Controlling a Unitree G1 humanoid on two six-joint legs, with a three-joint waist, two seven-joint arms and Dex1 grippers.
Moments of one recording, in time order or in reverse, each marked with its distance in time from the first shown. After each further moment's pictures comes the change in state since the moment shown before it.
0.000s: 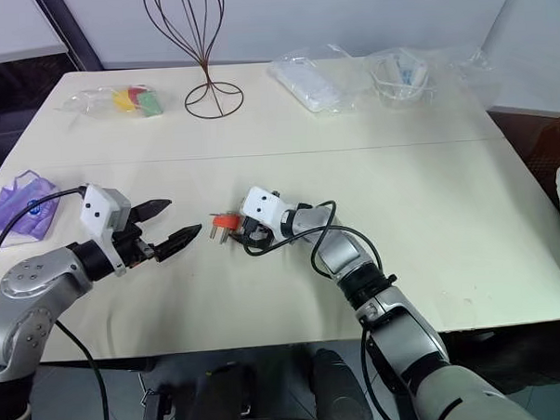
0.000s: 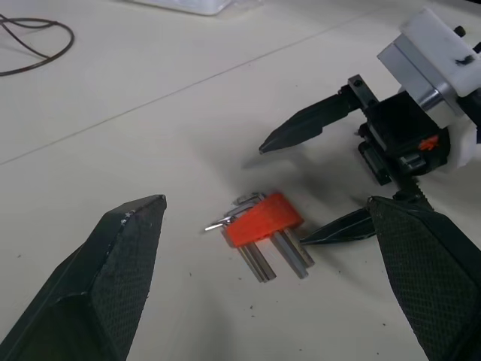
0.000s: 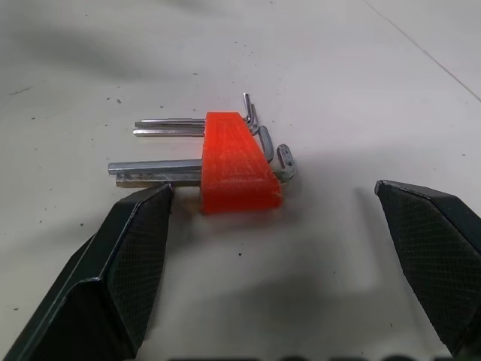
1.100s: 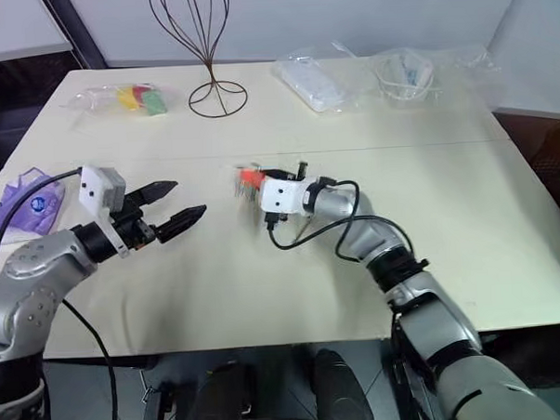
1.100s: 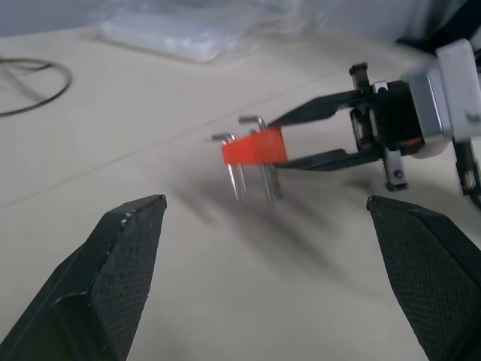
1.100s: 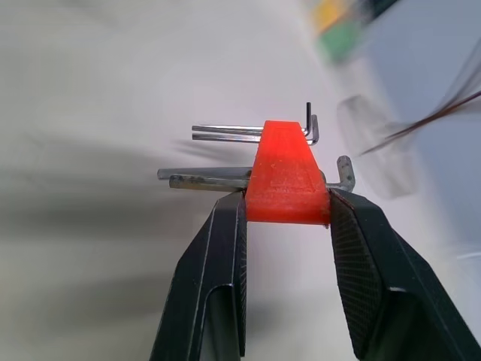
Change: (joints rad) left arm -0.173 -0.042 0.012 0.078 -0.102 0.061 -0.056; right arm -0.049 -0.246 0.011 -0.093 -0.326 -0.412 -0.247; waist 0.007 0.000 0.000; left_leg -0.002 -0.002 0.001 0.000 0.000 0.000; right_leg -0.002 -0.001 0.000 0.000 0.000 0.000
